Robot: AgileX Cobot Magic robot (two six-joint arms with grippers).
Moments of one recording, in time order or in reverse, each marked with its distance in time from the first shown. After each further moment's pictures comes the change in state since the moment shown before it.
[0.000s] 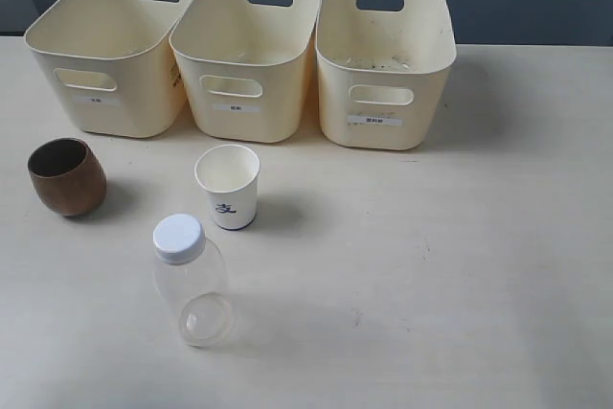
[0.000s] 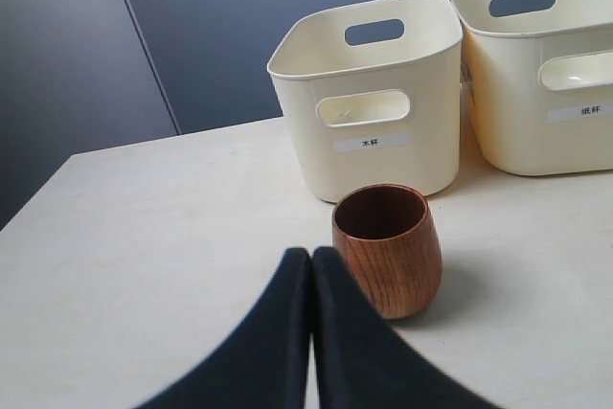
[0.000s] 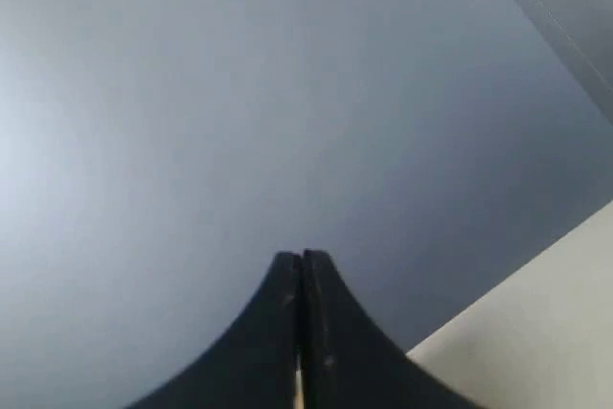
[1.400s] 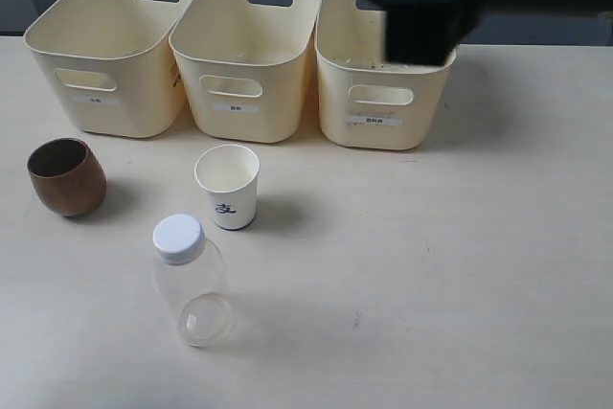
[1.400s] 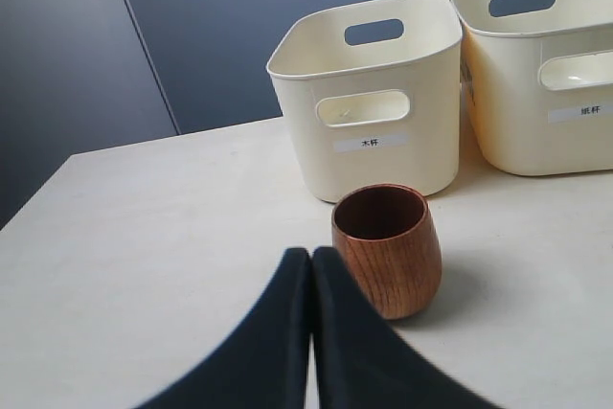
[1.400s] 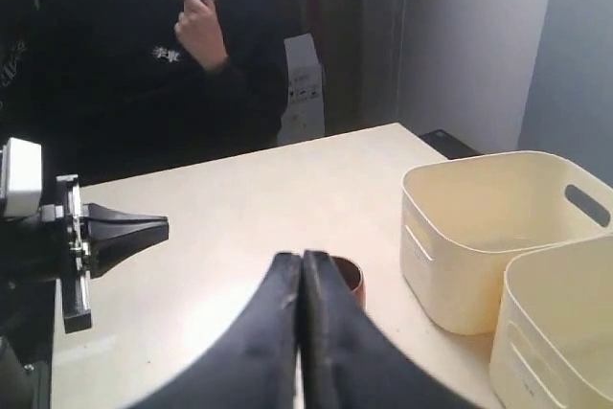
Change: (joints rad) left arm 0.000 0.000 0.000 0.000 0.000 0.000; right arm 0.636 1.108 -0.964 -2.162 -0.425 1.432
